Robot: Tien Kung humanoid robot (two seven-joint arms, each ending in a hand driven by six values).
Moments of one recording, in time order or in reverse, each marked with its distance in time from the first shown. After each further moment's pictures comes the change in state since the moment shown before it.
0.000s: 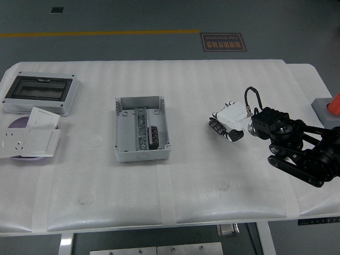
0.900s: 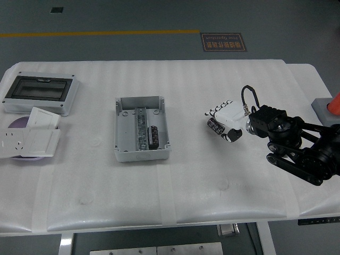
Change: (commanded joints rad) left arm -0.001 0.000 0.000 0.000 0.005 0.000 0.001; right arm -0.006 0.026 0.061 -0.023 -0.067 0.082 0.052
